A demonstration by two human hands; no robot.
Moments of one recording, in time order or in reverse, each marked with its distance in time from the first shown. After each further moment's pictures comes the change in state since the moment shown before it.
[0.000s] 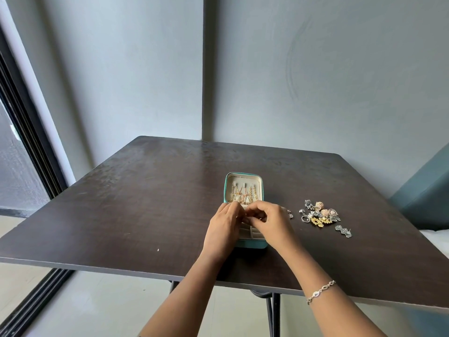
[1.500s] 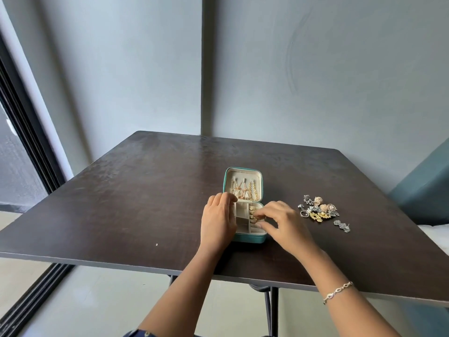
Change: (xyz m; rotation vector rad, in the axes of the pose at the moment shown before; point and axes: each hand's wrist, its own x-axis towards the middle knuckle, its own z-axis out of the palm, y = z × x) left_hand 0.002 -0.008 0.006 0.089 0.066 -0.138; right_hand -0.014 0.032 -0.020 -0.305 -0.017 -0.287
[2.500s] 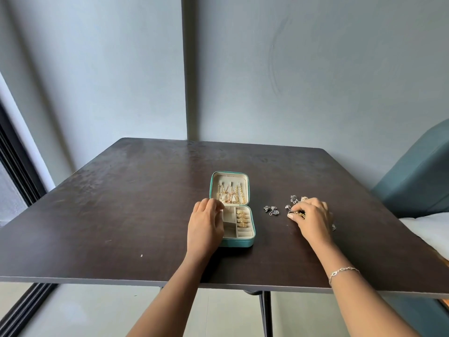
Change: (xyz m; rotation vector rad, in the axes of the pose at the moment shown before) left_hand 0.003 -0.002 0.002 0.023 -0.016 -0.027; right_hand -0.013 0.082 -0.019 -0.231 0.134 0.677
